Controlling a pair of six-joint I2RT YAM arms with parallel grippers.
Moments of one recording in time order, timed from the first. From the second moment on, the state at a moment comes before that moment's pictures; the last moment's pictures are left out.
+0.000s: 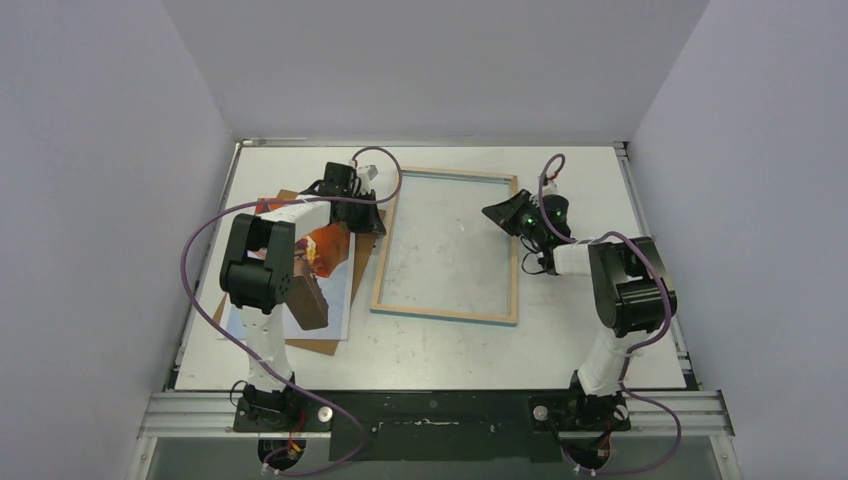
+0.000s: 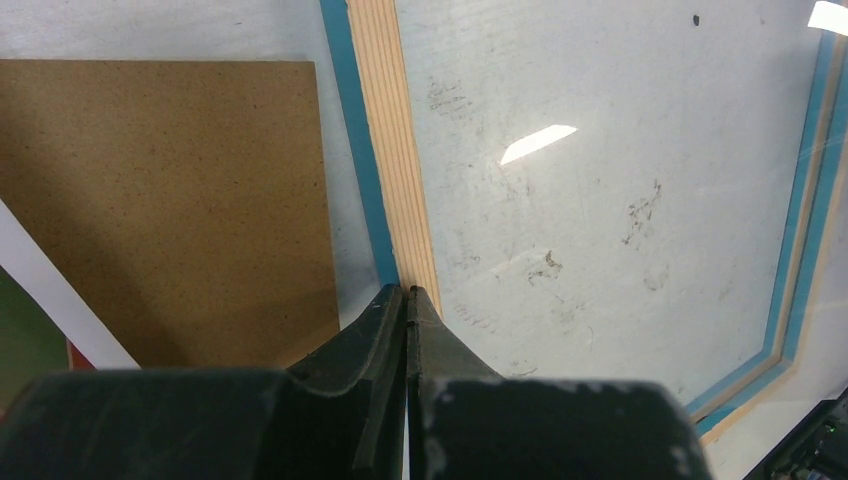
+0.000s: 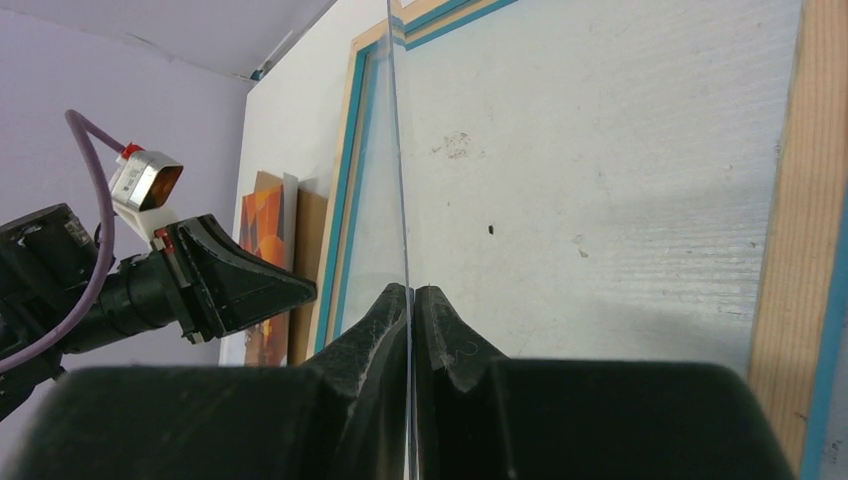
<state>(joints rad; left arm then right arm) -0.26 2.04 1.38 -0.28 0.44 -0.28 0.17 1.80 0.79 0.71 -0.40 0.88</state>
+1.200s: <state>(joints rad) -0.26 2.04 1.37 -0.28 0.45 -0.28 0.39 1.85 1.17 0.04 0.09 0.50</state>
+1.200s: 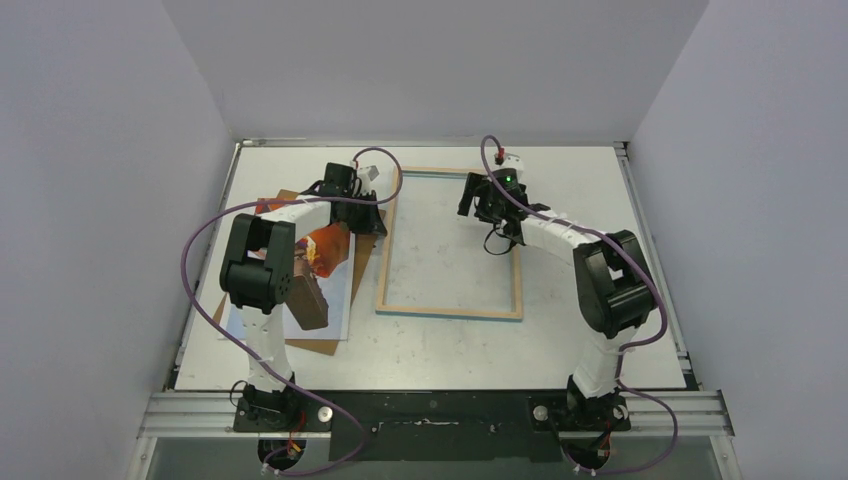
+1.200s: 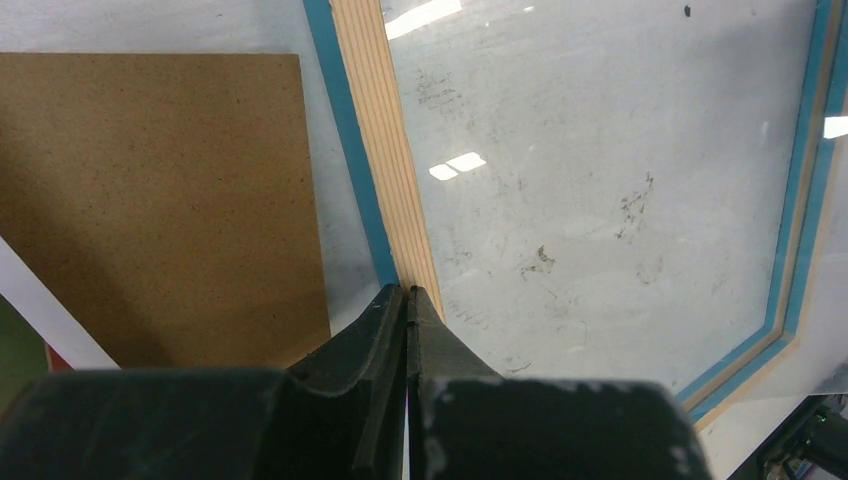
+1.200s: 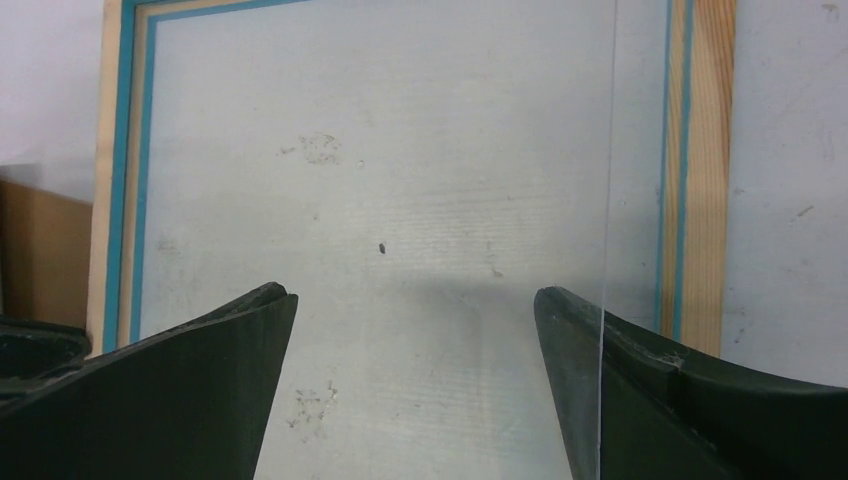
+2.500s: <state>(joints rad) -0.25 2.04 1.36 -0.28 0.50 -0.28 0.44 1.92 1.32 -0.25 0.31 0.34</state>
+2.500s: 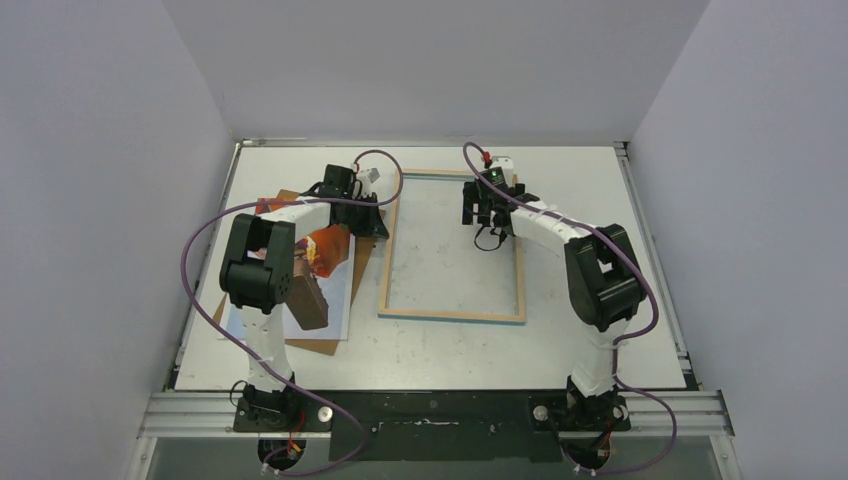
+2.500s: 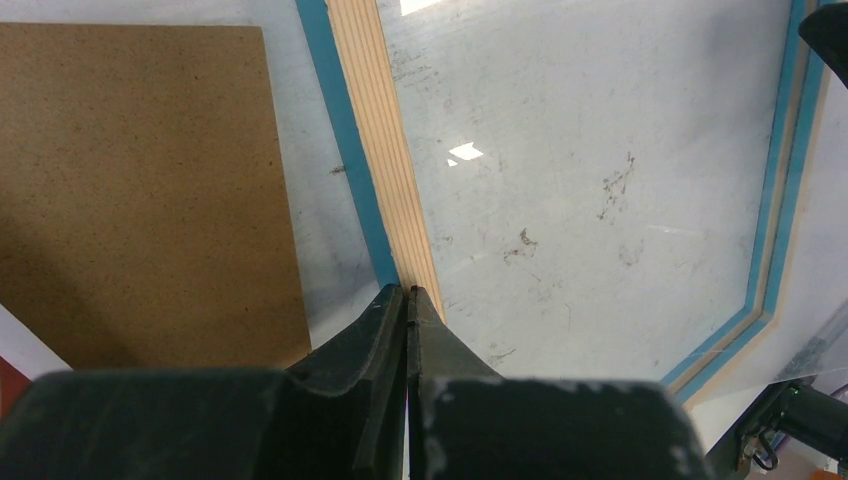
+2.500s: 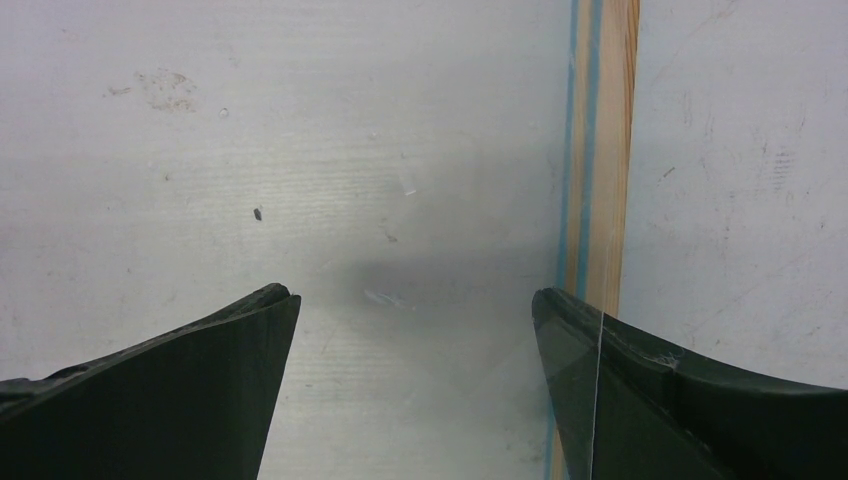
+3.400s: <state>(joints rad) -0.25 2.04 1.36 -0.28 0.52 -0.28 0.38 1.90 1.29 -0.26 0.22 0.33</state>
